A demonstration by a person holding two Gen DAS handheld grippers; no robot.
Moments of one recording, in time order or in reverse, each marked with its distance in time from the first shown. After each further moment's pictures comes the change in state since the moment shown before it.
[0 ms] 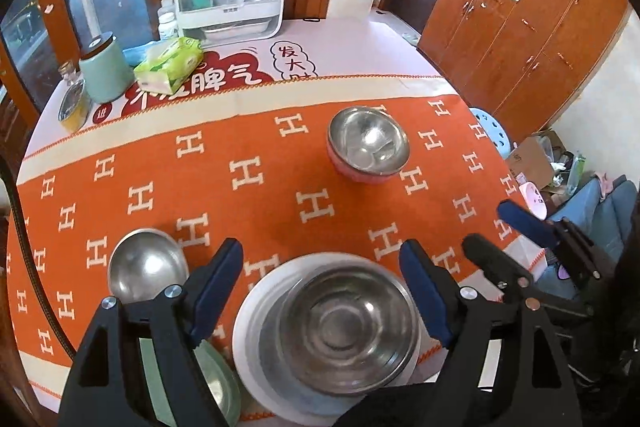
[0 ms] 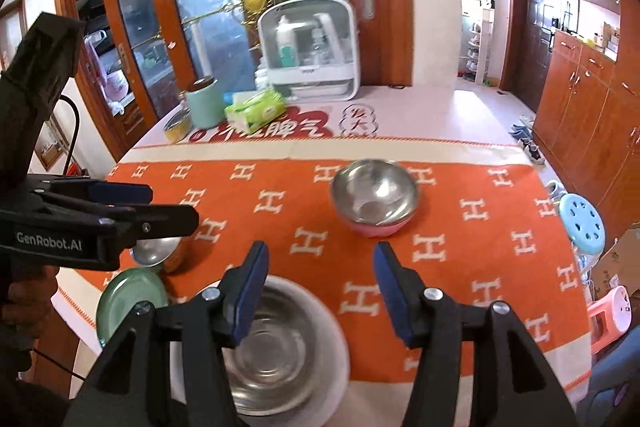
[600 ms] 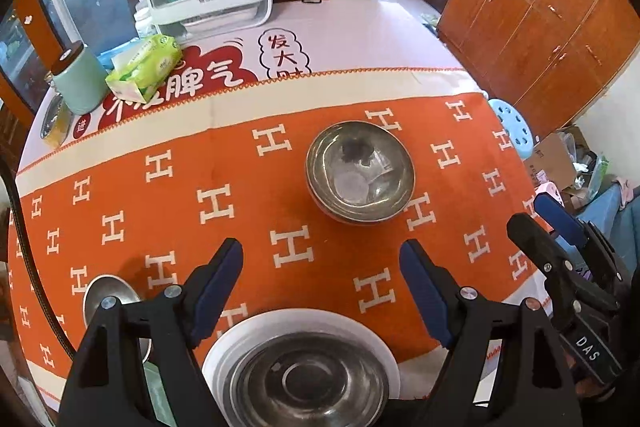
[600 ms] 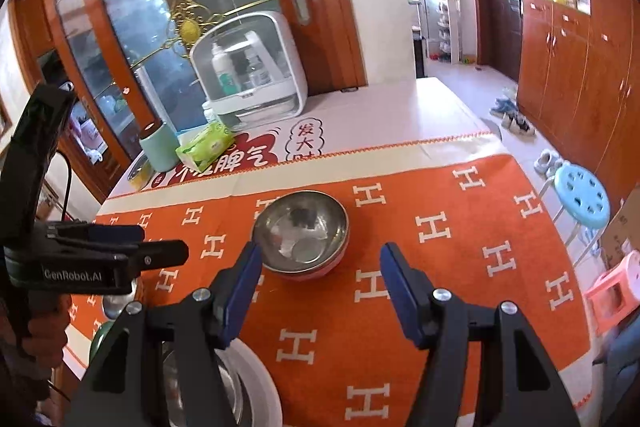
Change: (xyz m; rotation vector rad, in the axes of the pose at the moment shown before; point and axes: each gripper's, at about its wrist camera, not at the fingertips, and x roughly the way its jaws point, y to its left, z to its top) left arm 0.079 -0.042 0.070 -0.018 0.104 0.067; right arm 0.046 -0.107 0.032 0.186 0.012 0.023
